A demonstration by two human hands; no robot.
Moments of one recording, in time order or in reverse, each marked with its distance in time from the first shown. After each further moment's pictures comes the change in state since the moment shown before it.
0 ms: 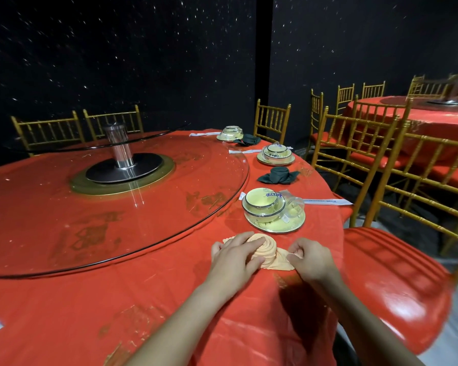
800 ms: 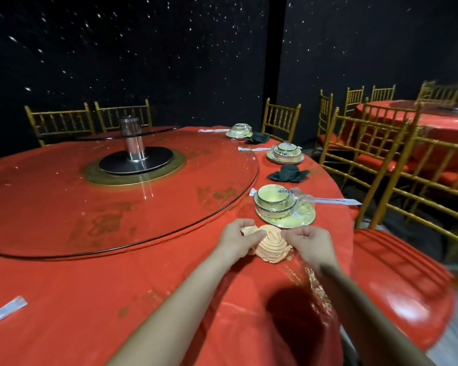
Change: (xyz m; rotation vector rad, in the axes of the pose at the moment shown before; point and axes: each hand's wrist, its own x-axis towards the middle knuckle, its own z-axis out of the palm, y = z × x) left_hand 0.016 -0.006 -0.026 -0.793 -0.010 -0.428; right_hand -0.008 -0.042 0.006 0.603 0.123 0.112
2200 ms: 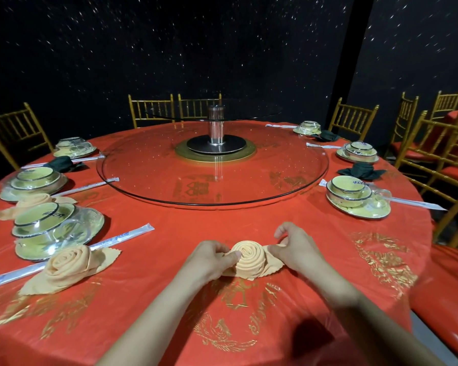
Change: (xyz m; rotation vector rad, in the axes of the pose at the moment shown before) left_hand -0.178 -0.058 -0.151 0.249 0.202 -0.249; right_hand -0.124 -0.055 0.117 -0.474 -0.413 -0.237
